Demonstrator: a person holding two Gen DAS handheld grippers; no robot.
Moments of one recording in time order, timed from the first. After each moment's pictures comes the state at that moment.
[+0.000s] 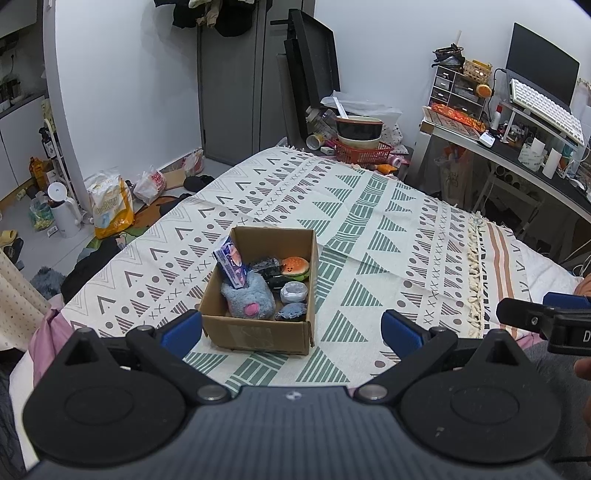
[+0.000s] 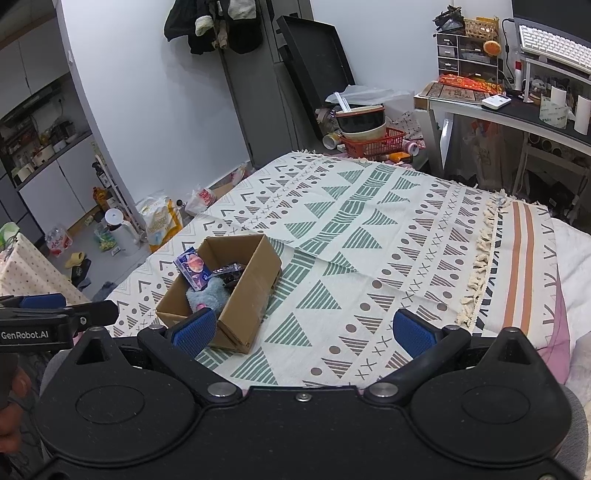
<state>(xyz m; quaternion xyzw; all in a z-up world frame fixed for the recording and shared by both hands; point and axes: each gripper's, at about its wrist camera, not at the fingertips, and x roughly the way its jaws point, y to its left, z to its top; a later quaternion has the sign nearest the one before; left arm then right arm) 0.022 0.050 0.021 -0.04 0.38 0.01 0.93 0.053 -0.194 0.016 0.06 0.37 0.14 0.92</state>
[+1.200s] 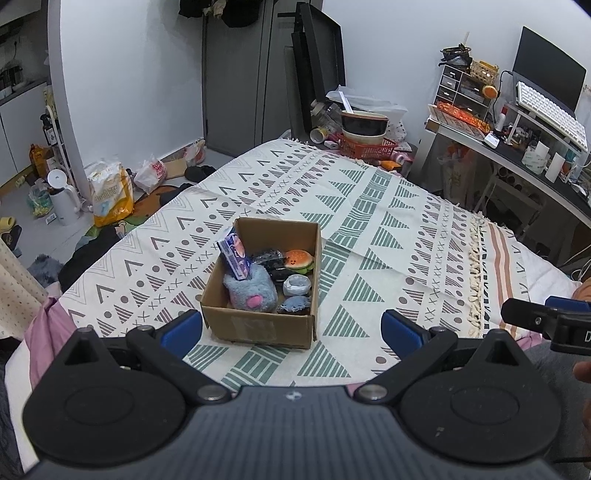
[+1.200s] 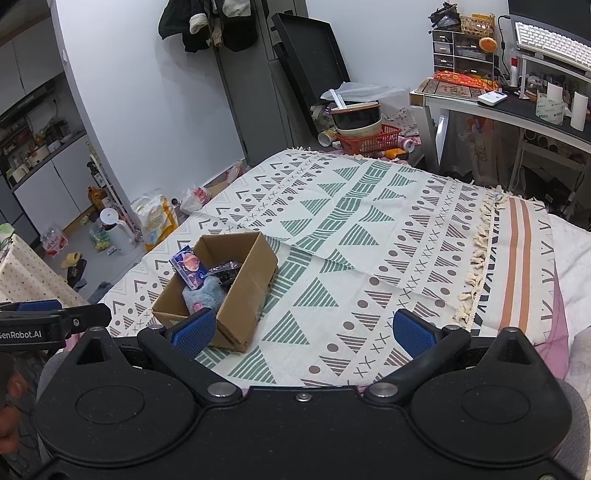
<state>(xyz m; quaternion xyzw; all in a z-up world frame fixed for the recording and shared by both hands) 0.022 0.062 0.016 -0.06 0.39 0.01 0.92 0.054 -0.193 0.017 0.06 0.37 0.13 0.92</state>
